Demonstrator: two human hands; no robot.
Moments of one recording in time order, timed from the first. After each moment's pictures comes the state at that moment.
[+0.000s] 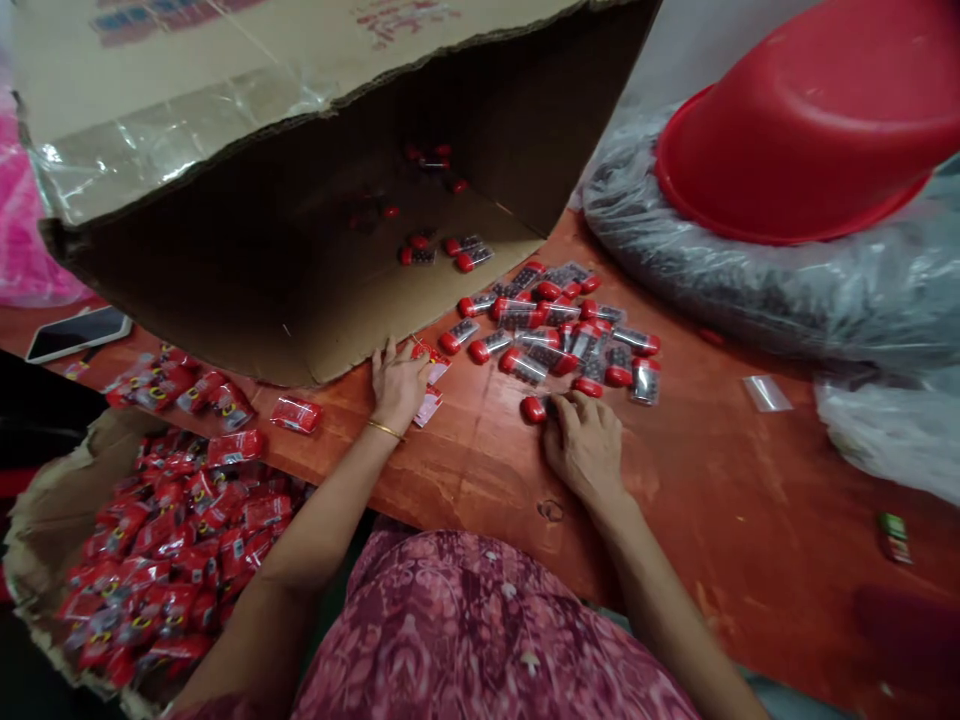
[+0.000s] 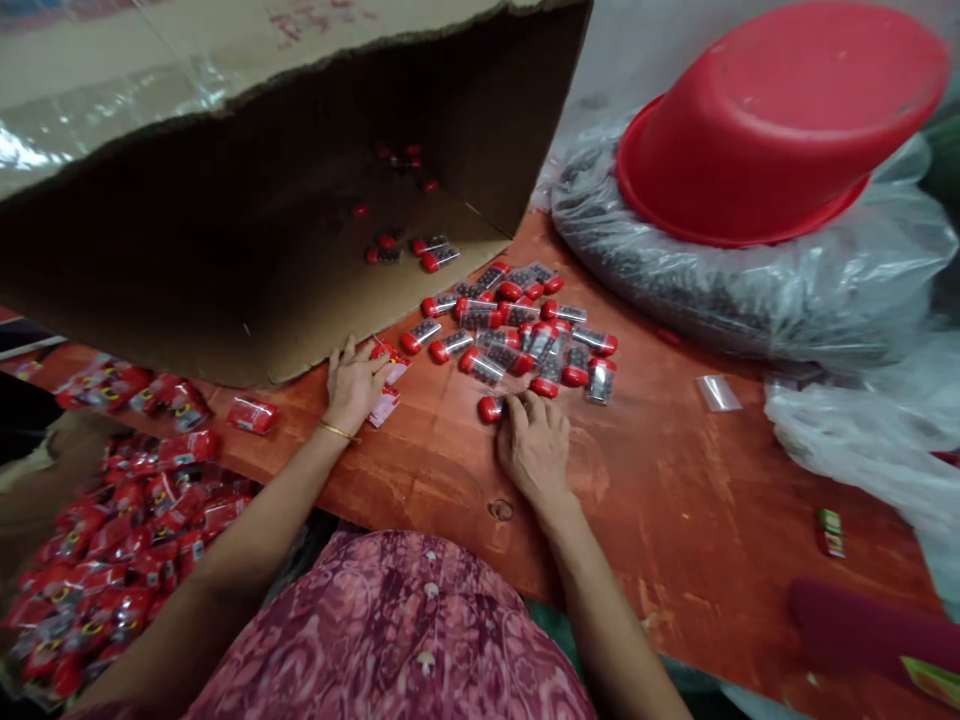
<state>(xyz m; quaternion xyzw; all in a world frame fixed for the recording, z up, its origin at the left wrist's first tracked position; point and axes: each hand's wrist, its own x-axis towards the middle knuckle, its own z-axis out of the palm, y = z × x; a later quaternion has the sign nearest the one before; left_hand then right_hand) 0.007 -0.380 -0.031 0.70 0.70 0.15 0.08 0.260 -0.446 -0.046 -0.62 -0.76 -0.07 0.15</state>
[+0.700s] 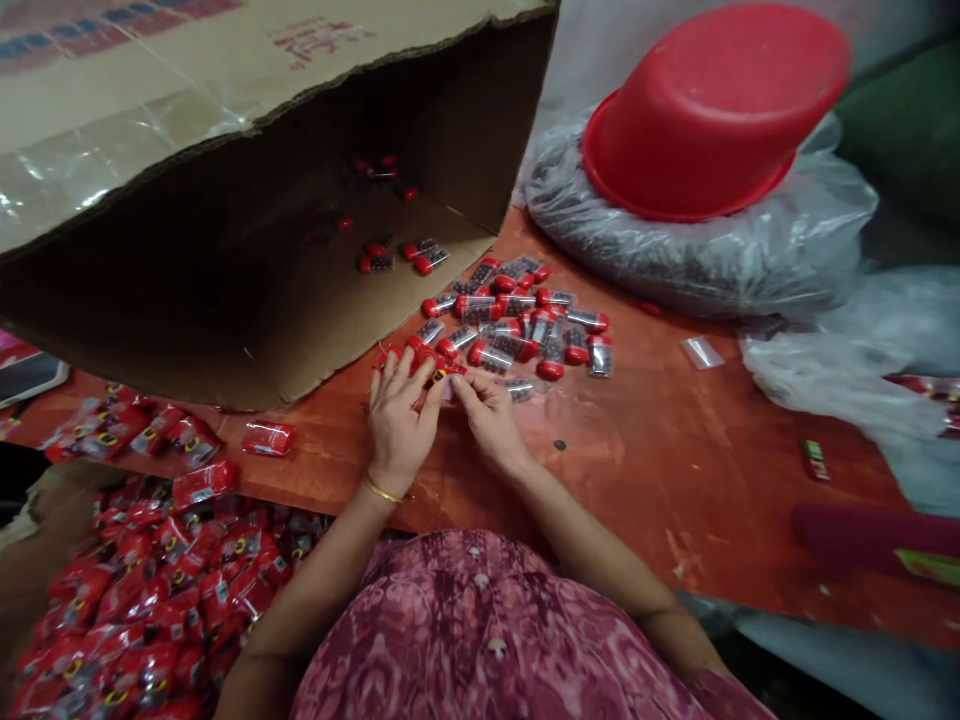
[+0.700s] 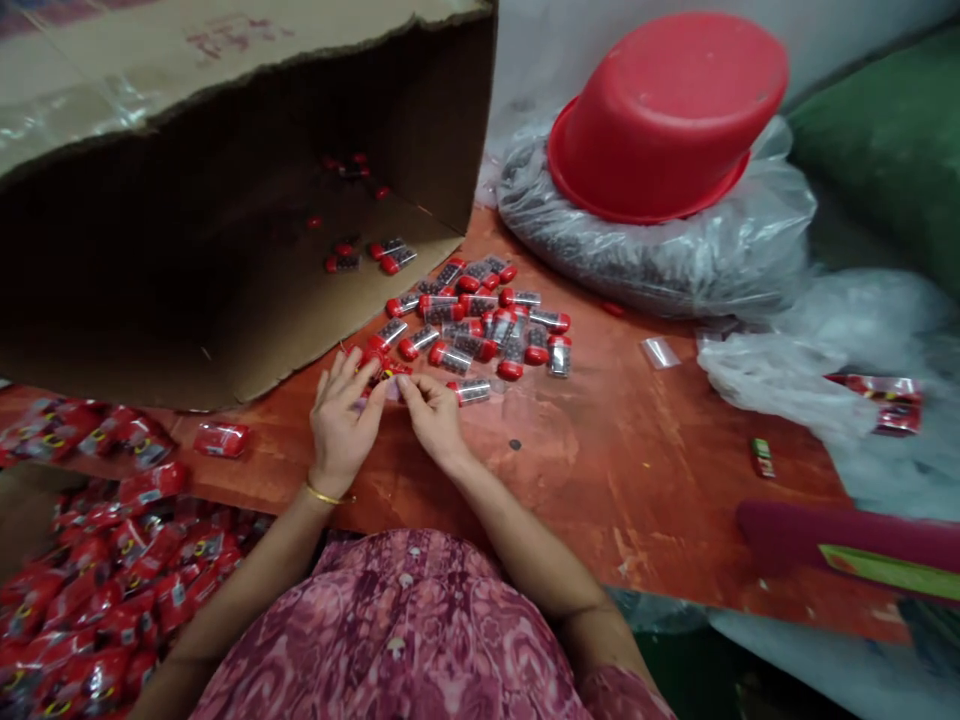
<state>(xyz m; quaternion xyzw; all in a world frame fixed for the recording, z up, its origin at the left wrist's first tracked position) 0.047 -0.435 0.015 0.67 0.62 0.38 0.16 0.168 -0.428 0.001 -0.51 -0.53 0.47 0.49</state>
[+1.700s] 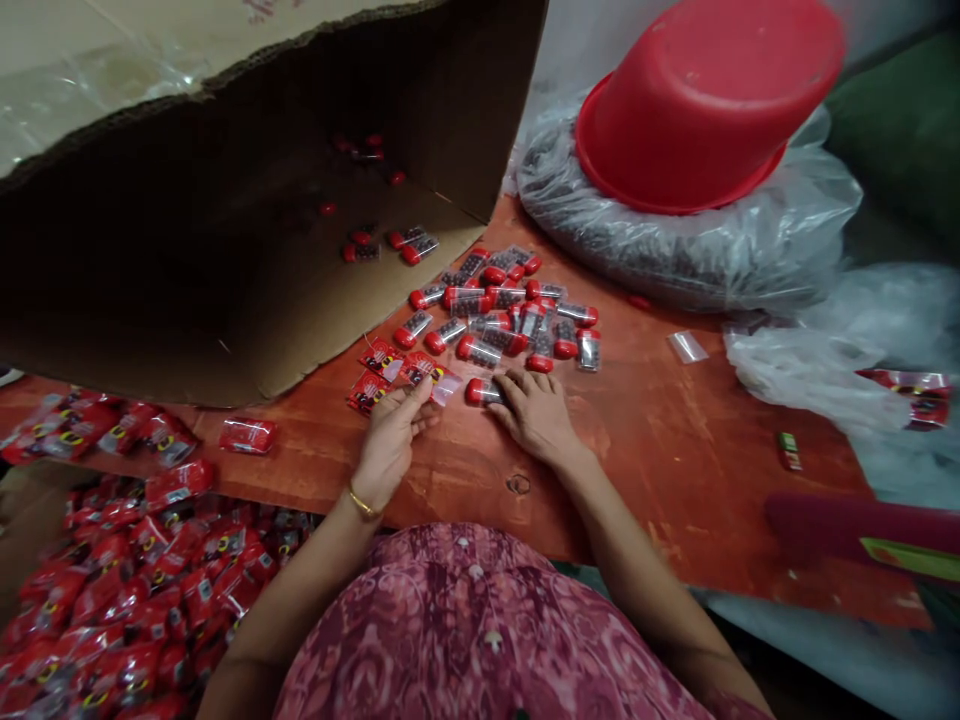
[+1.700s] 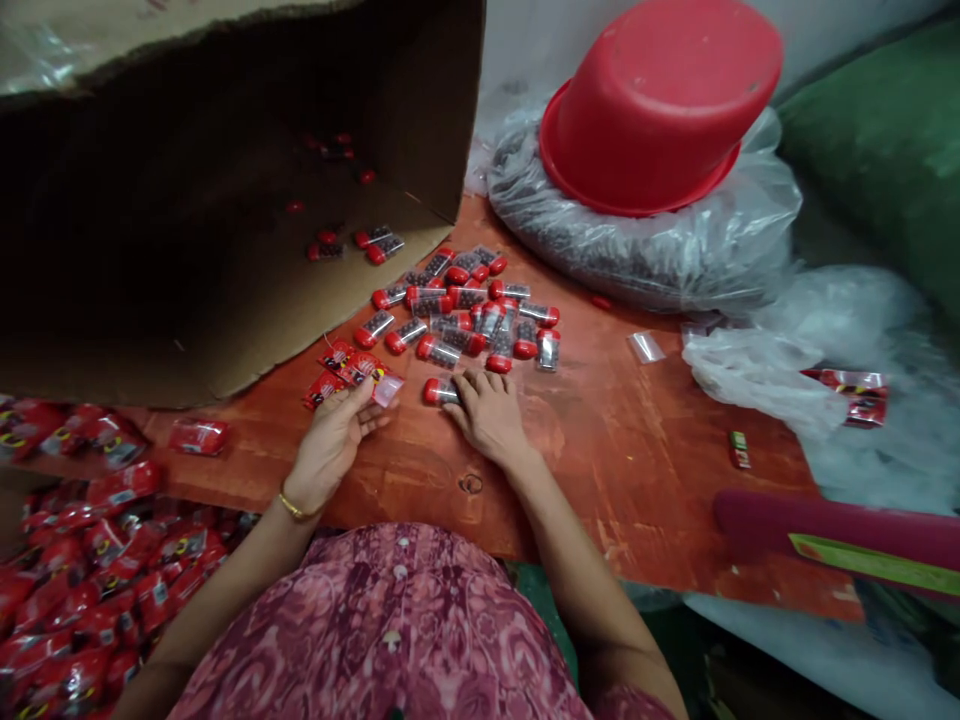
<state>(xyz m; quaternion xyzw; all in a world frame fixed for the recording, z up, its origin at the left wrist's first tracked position) 0.067 -0.434 0.016 0.18 0.54 0.47 0.68 0.265 -0.435 -0.040 -0.57 -0.81 0.01 0.13</state>
